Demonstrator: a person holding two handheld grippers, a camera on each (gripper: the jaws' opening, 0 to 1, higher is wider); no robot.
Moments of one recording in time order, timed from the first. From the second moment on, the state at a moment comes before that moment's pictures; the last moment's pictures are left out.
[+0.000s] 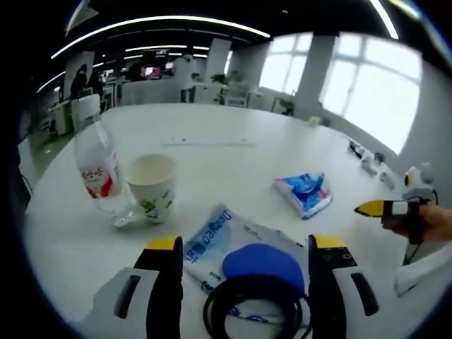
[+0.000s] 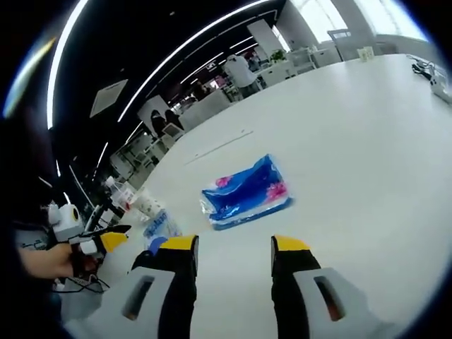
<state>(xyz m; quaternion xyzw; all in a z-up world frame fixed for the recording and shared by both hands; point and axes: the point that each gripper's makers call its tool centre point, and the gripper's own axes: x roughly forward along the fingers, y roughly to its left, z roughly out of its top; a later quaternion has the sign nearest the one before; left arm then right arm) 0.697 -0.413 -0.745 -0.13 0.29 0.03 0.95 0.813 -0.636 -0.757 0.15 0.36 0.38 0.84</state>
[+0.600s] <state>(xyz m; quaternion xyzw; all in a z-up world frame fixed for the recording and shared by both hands) 0.669 -0.403 -0.751 -0.15 0.29 0.04 0.94 0.791 -0.594 -0.751 0.13 0.36 0.42 0.82</state>
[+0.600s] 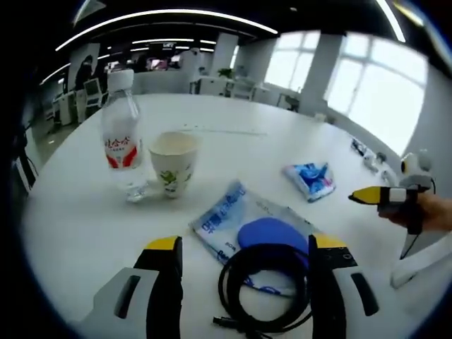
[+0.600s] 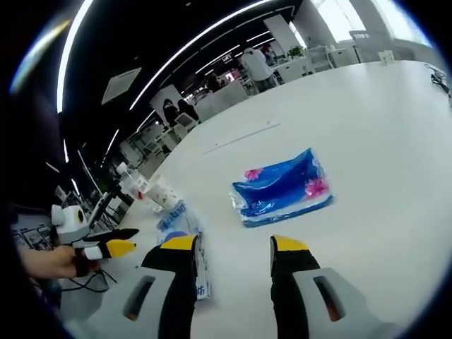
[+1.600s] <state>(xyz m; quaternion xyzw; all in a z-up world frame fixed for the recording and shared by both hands) 0.616 -0.385 -0.780 -0.21 0.30 0.10 0.92 0.744 -0.505 -0.757 0.07 0.37 0.53 0.76</state>
